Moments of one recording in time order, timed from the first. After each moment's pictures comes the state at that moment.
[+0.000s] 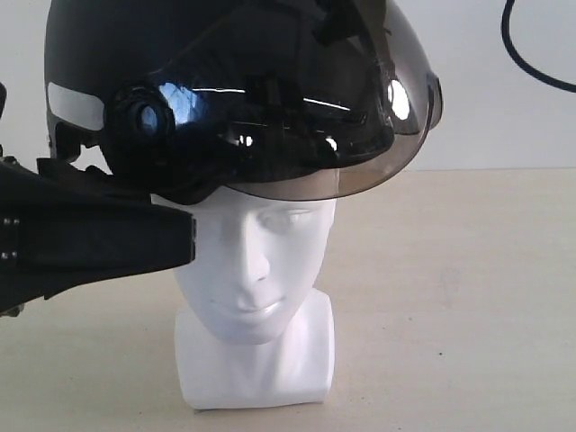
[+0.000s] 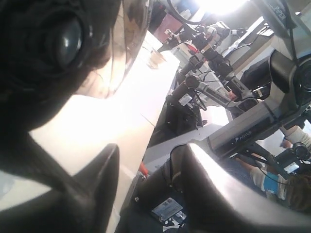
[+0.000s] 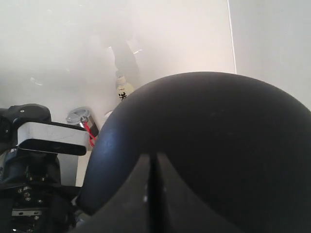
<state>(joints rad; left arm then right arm) -0.27 1.07 -0.63 1.55 -1.16 -1.91 0.22 1.51 -1.48 -1.73 -1.21 1.94</state>
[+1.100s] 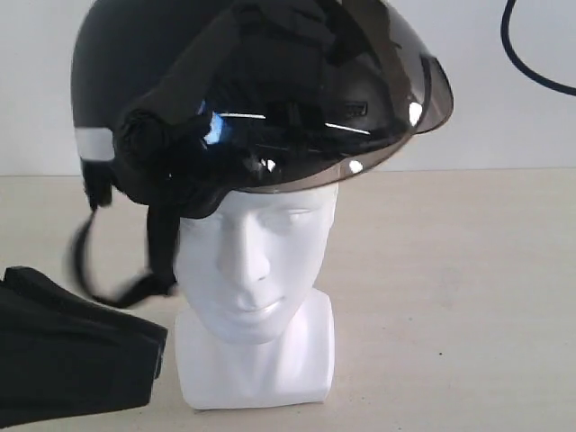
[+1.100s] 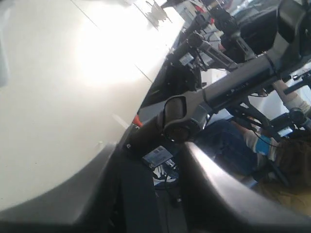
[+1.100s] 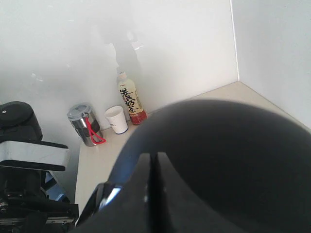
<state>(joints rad) -0.27 0.96 -0.58 1.72 -1.21 -2.08 0.22 1.51 -1.48 -1.74 -1.22 1.94</state>
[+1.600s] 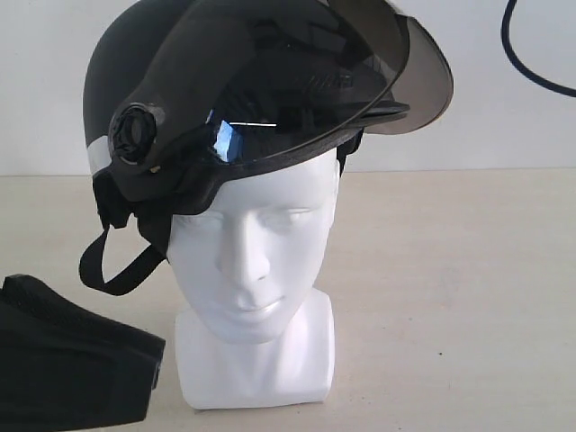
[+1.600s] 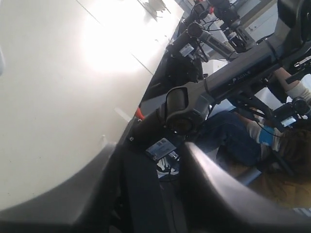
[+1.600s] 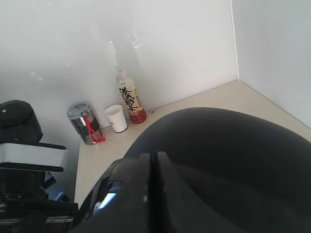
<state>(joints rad) -0.27 0.96 -0.58 1.74 -1.22 -2.06 0.22 1.51 -1.48 -1.74 -1.22 1.94</state>
